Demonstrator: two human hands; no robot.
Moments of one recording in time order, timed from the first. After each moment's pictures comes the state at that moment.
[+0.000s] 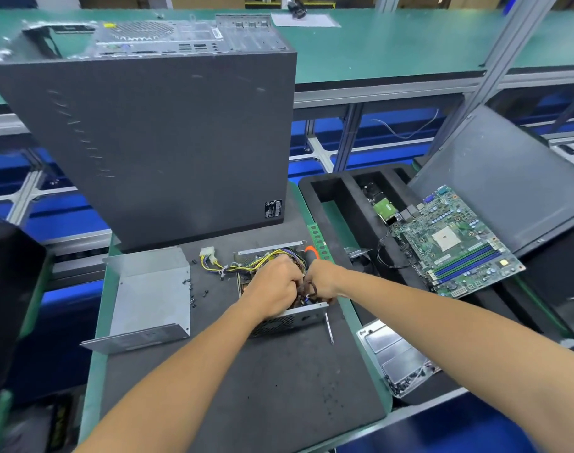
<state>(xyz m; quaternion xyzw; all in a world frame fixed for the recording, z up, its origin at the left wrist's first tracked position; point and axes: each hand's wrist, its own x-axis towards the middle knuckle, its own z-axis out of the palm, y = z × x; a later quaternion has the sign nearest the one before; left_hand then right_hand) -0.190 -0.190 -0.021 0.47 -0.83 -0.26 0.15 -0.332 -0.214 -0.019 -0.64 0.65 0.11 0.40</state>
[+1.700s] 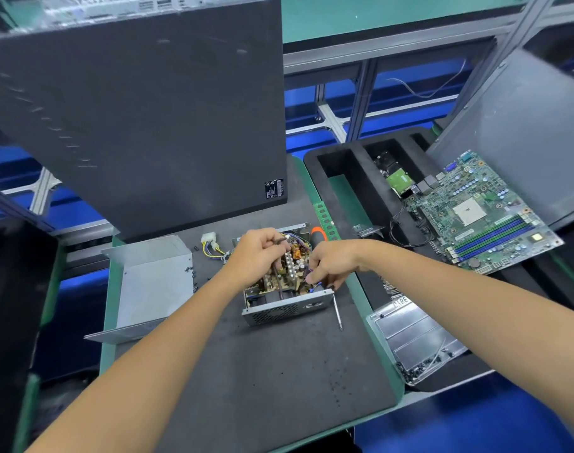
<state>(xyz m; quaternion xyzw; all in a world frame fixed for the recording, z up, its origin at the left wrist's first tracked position) -0.165 -0.212 -0.020 0.55 -0.63 -0.49 0.25 -0.356 -0.237 -0.034 -0.60 0.56 0.10 0.56</state>
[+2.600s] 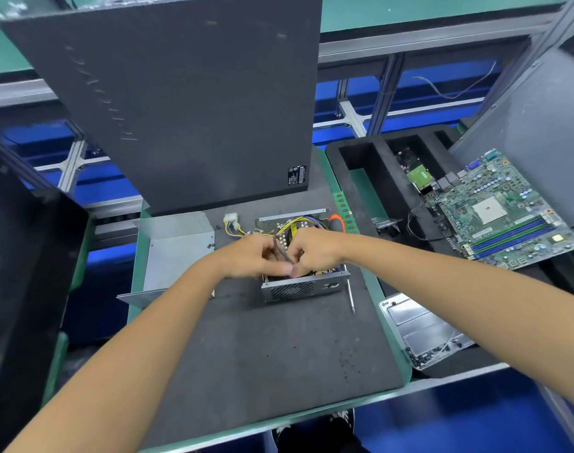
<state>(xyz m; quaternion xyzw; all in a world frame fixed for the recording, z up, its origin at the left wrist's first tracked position) -0.117 -0.192 -0.013 0.51 -0.68 -0.52 0.06 -0.293 -0.213 0.000 -0.79 0.45 0.10 0.39</state>
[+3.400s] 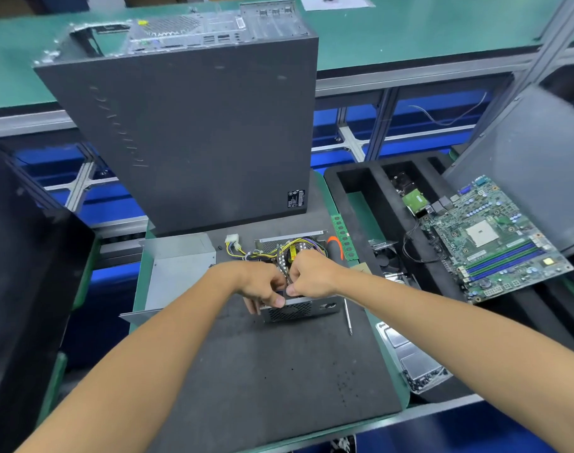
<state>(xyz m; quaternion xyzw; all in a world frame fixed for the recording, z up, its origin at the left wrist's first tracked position) -0.132 -0.198 -0.008 0.50 -0.69 -0.50 -0.17 -0.288 -0.187 0.005 -0.76 0.54 0.04 0.36</state>
